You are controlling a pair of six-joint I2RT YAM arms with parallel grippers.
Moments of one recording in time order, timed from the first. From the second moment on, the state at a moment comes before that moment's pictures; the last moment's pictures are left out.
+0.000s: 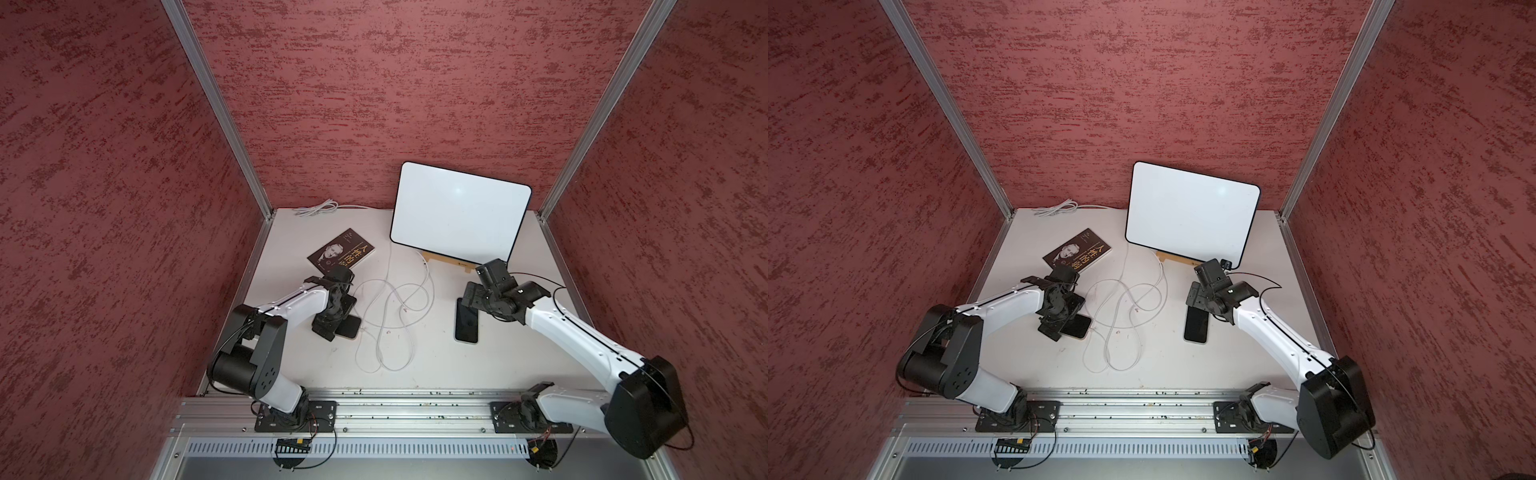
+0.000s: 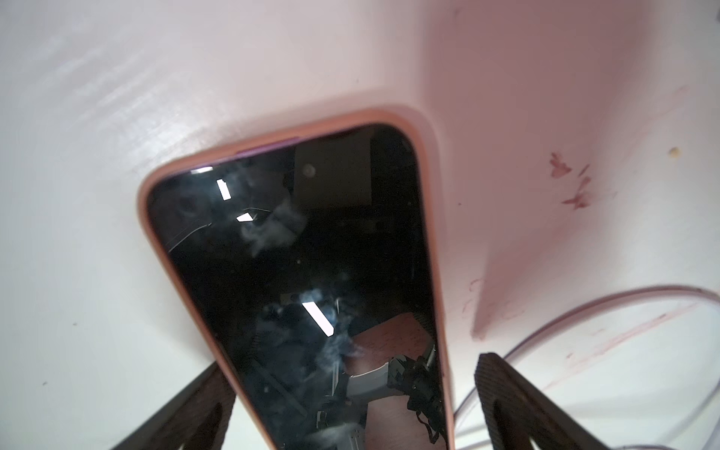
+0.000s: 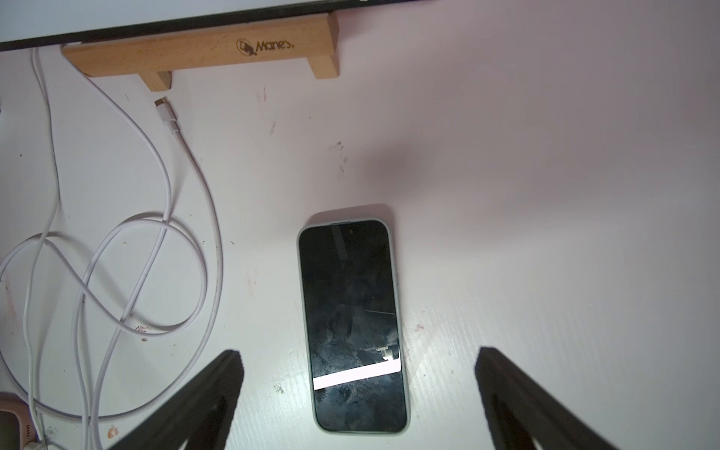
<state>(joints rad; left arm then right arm) -0.32 1.55 0.84 -0.73 -0.04 -1.41 0.45 1.25 0.89 -0.73 0.19 0.75</state>
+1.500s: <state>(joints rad) -0.32 1.51 0.95 -0.78 -0.14 -1.19 0.45 1.22 0.87 -0.74 0.23 0.75</state>
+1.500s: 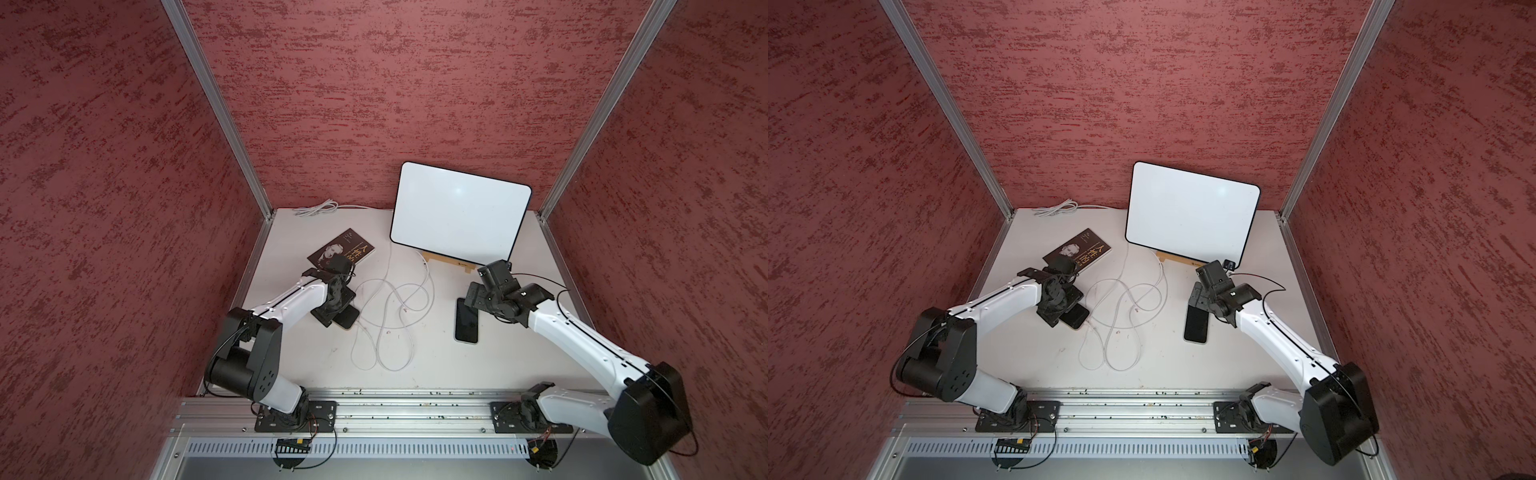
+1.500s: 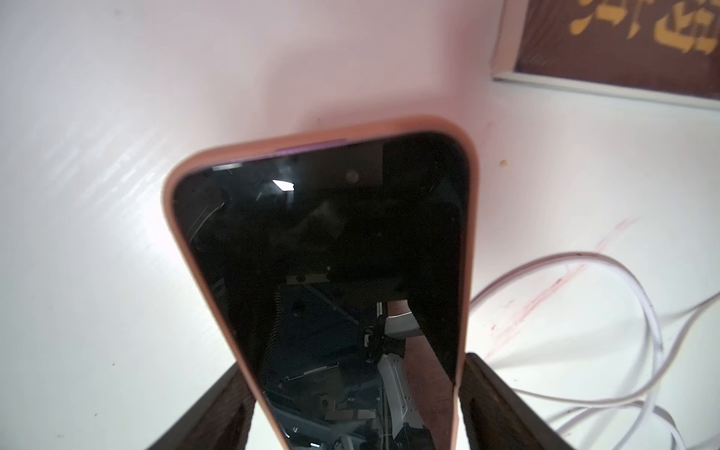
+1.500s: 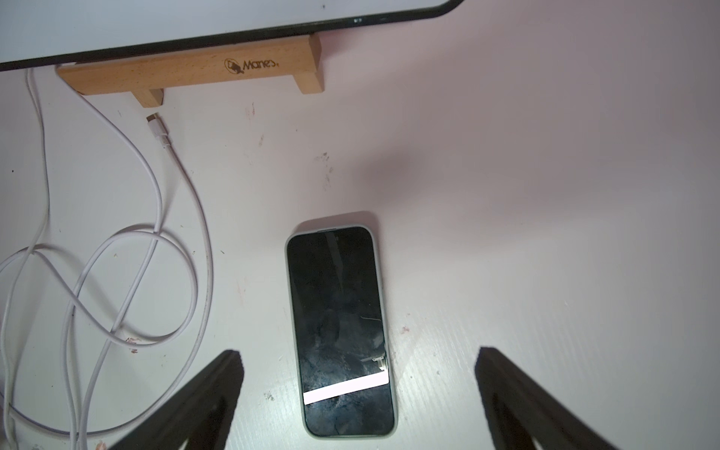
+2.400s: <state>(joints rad) -0.52 1.47 1.29 -0.83 -0.30 -0.88 0.51 1.16 0.87 -0.61 0.07 0.70</state>
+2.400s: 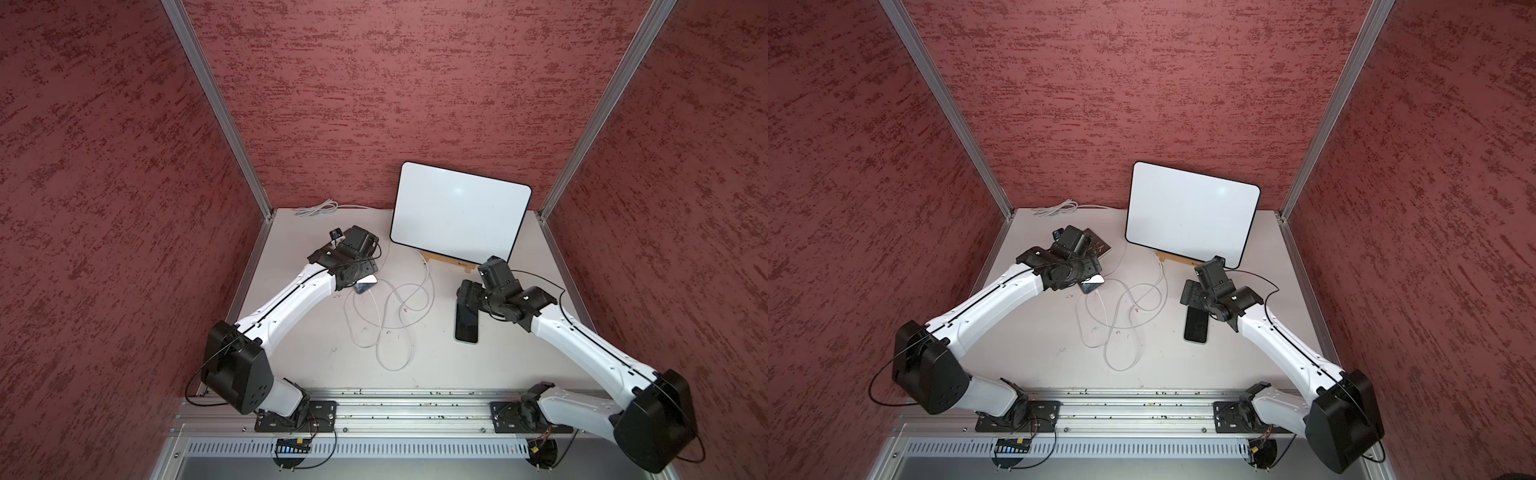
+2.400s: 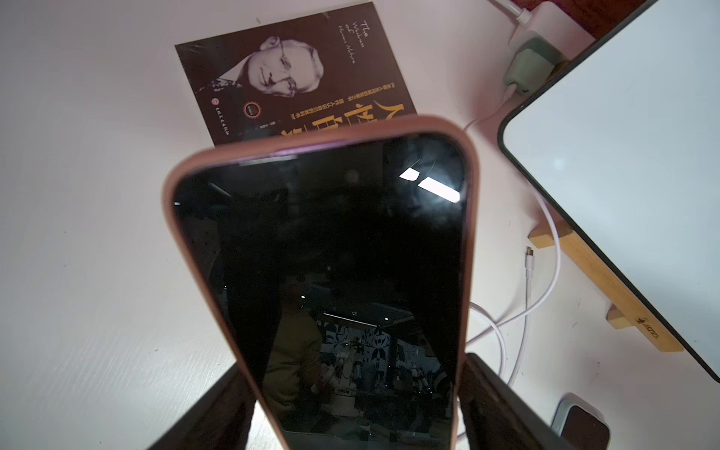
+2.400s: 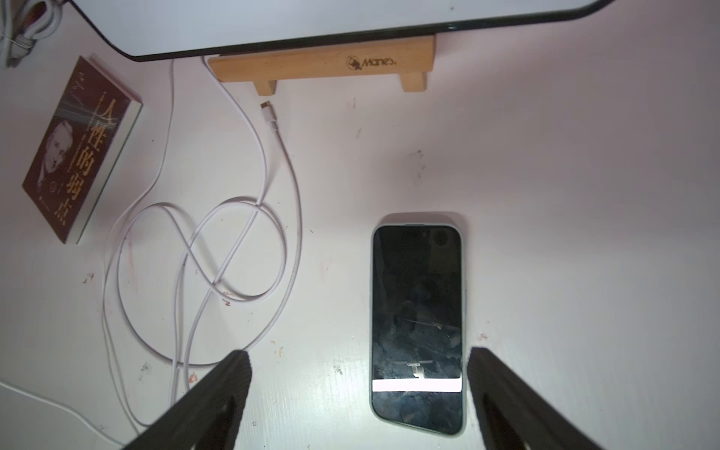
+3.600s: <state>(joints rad) -0.54 1.40 1.30 -0.81 -0.21 -0.85 0.90 1.57 0.99 0.11 -0.21 0.63</state>
